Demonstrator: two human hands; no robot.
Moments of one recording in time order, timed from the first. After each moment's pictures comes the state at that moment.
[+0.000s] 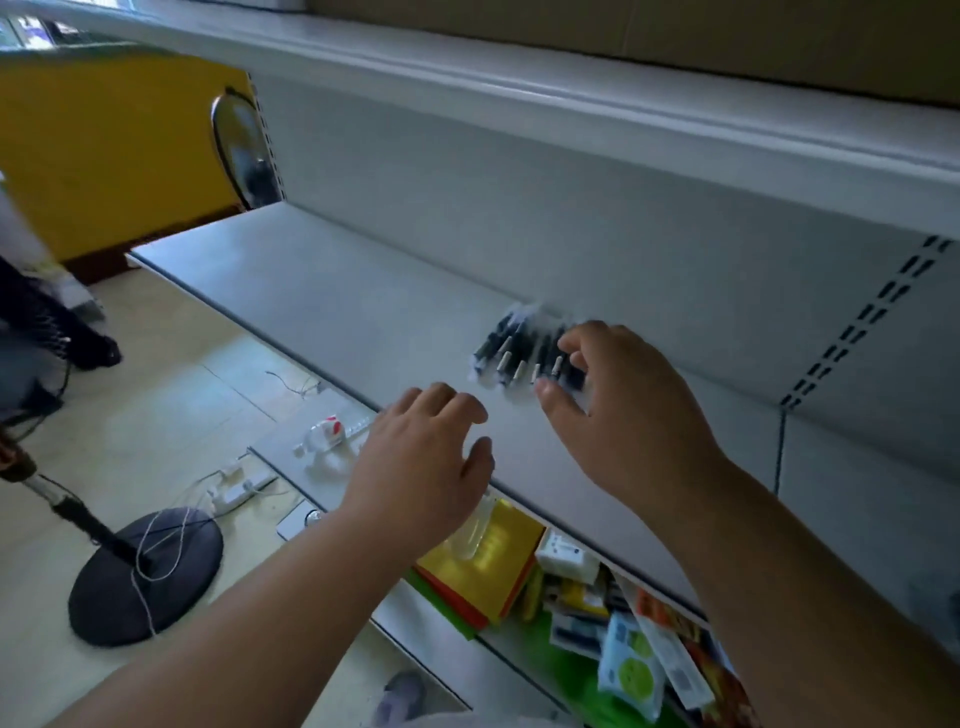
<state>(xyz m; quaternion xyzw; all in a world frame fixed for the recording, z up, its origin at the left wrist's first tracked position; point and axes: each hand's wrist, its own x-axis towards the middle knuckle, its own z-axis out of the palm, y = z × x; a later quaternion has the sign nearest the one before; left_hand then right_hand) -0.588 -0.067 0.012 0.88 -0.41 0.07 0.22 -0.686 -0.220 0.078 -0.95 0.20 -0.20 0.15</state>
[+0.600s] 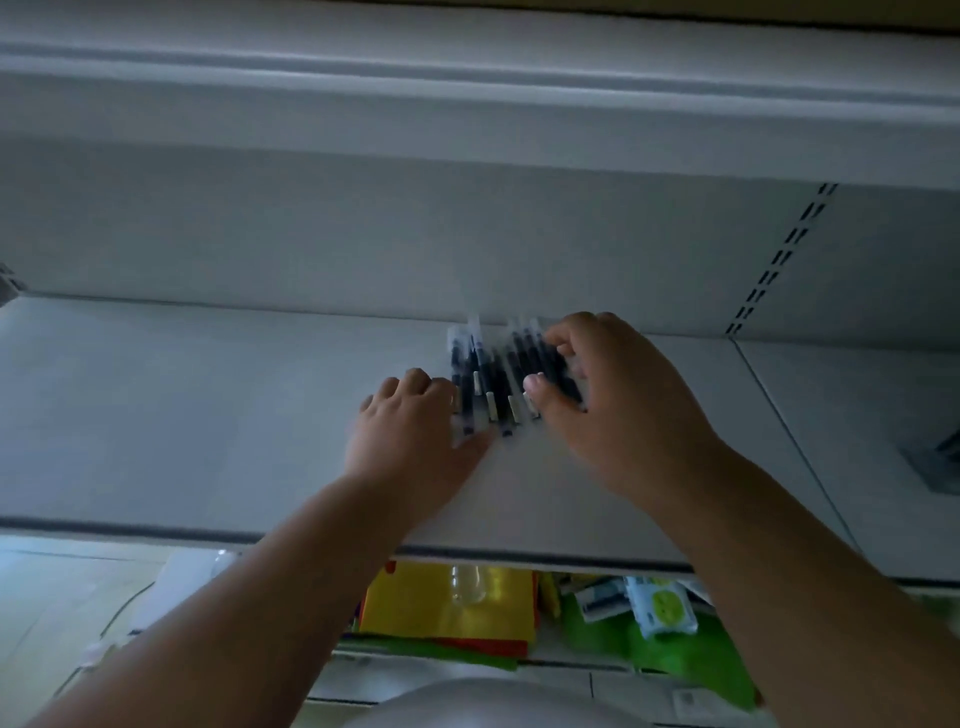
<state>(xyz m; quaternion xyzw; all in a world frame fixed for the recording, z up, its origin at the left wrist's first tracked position) -0.424 -0.140 -0.006 0.81 -0.56 -0.04 0.14 -0.600 -0.207 0.057 -0.88 0.39 -0.24 0.11</state>
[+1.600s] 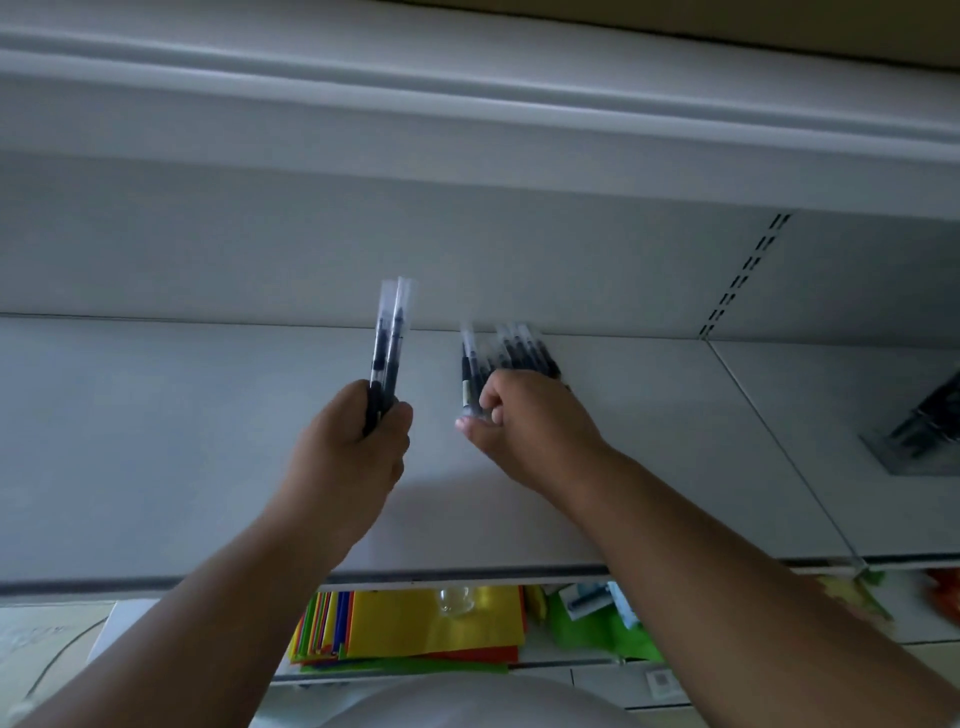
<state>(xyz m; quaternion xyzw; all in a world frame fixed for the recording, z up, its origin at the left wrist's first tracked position) -0.388 -0.109 0.012 0.67 -0.37 -0.35 0.54 -0.533 -0.212 0.014 -0.86 0.47 -0.12 0.16</state>
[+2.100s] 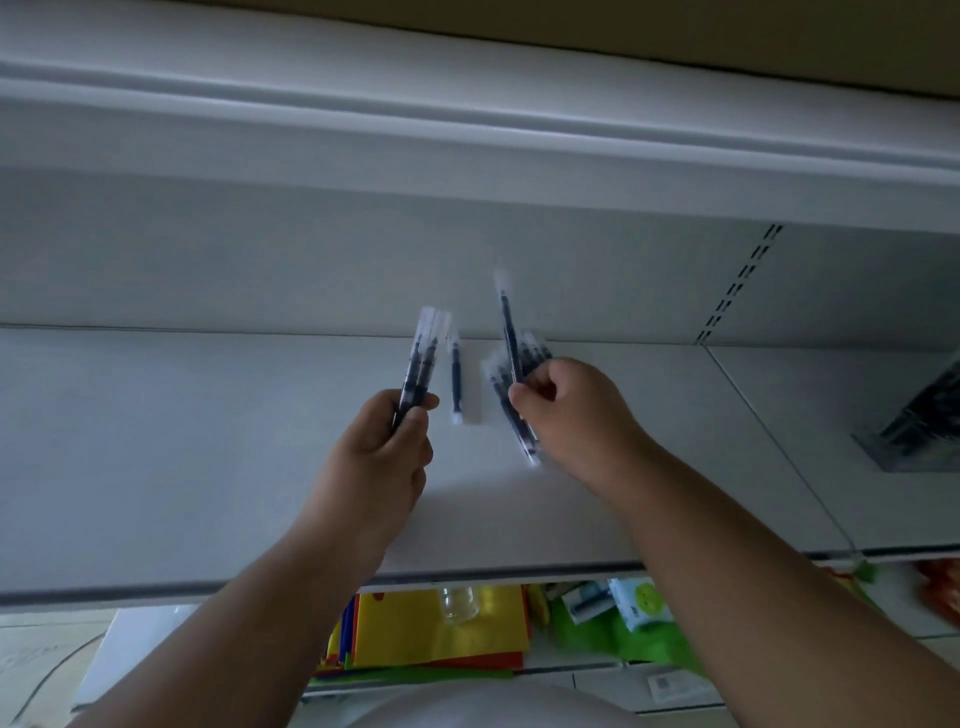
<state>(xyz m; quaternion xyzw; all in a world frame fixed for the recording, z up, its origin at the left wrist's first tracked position) -0.395 -0.103 0.014 0.56 -0.28 -0.47 0.62 -0.543 -0.210 0.036 -0.75 0.54 -0.22 0.29</state>
